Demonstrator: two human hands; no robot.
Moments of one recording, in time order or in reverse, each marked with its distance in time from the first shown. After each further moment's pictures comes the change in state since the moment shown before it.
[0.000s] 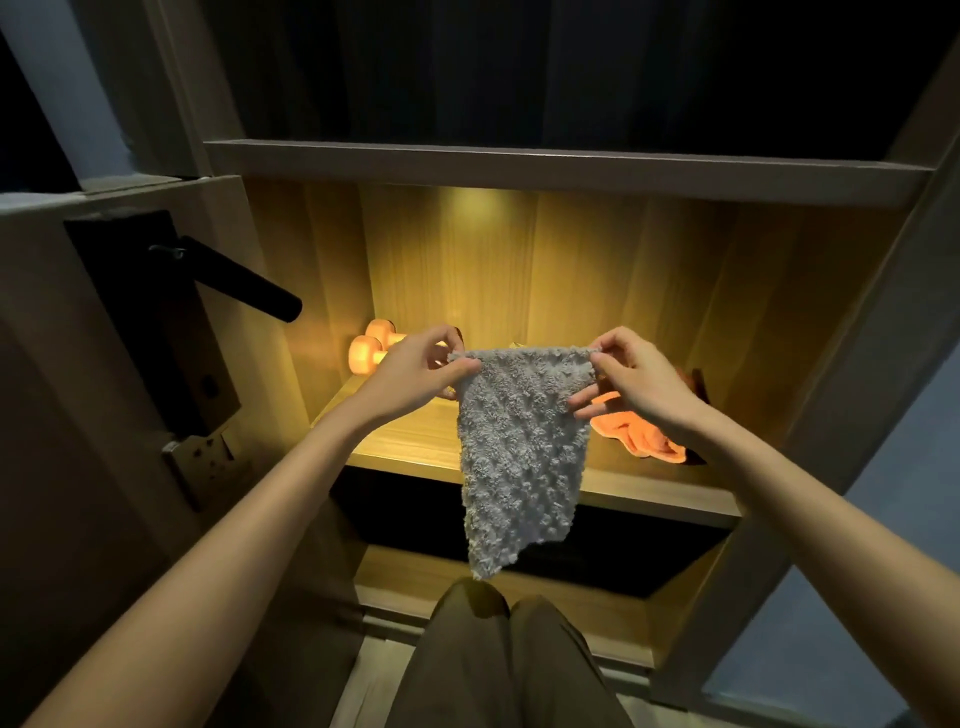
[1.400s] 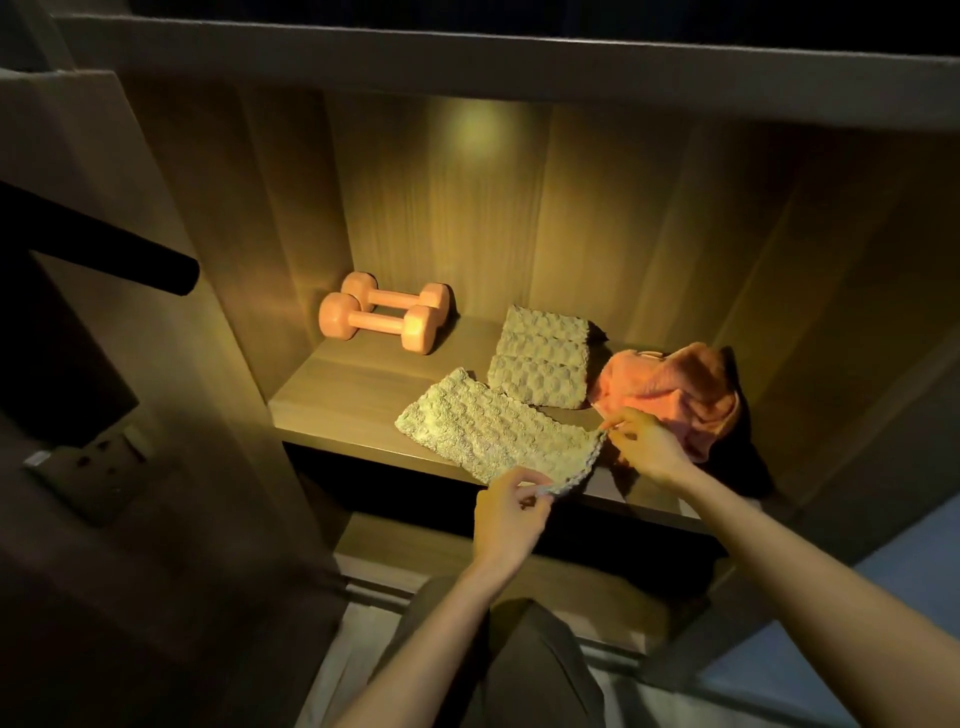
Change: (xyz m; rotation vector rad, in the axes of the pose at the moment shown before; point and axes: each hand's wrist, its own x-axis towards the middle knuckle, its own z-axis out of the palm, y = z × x) left_hand -0.017 -0.108 0.204 -0.120 0.146 -0.409; right_hand 0.090 0.204 -0.033 -0.617 -0.008 0.318
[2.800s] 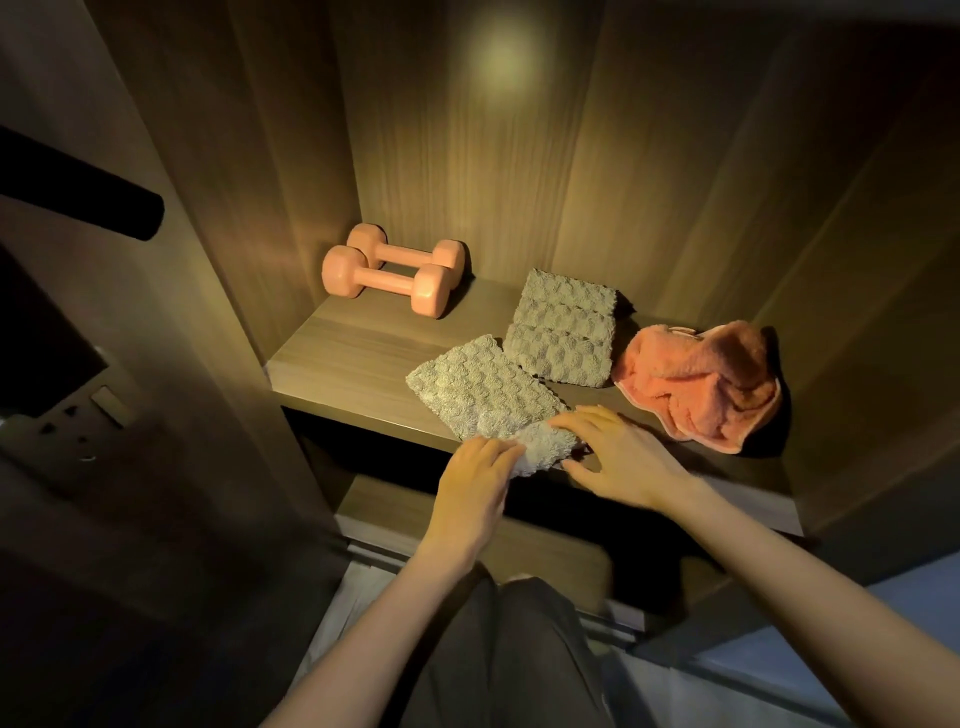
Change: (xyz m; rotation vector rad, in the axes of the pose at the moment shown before) left_hand 0.023 -0.037 -0.038 0.729 0.089 0.551; right_hand -0.016 -0.017 0.038 -0.504 -0.104 -0.608
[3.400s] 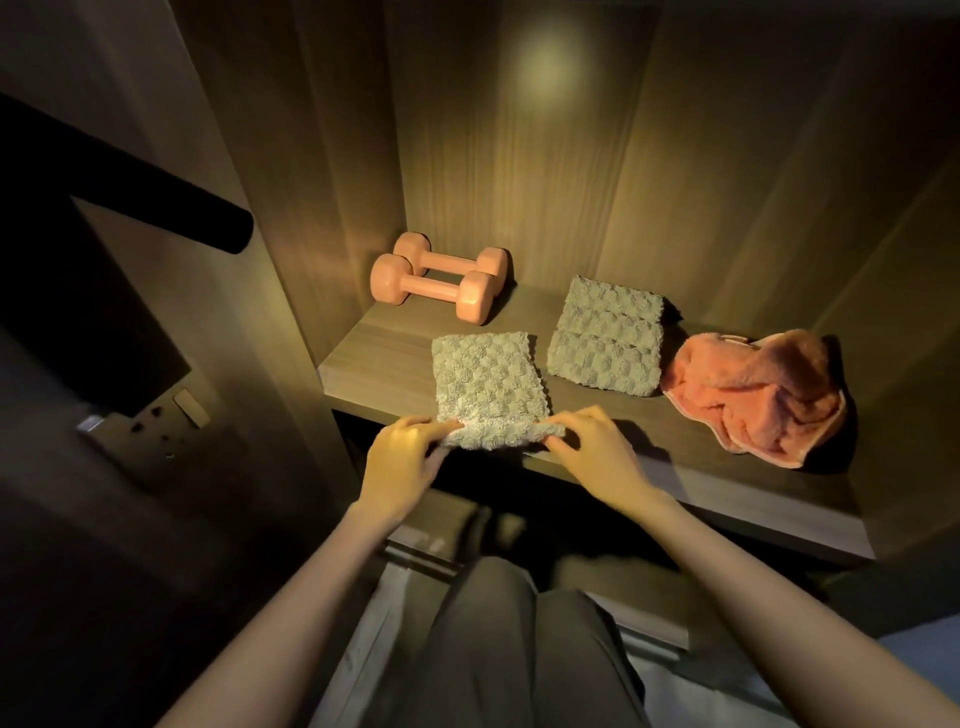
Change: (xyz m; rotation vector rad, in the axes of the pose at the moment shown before) left_hand -0.010 -0.102 -0.069 -0.019 -0.047 -0.306; right_hand 0.051 -0.065 0.033 0.342 0.100 0.241
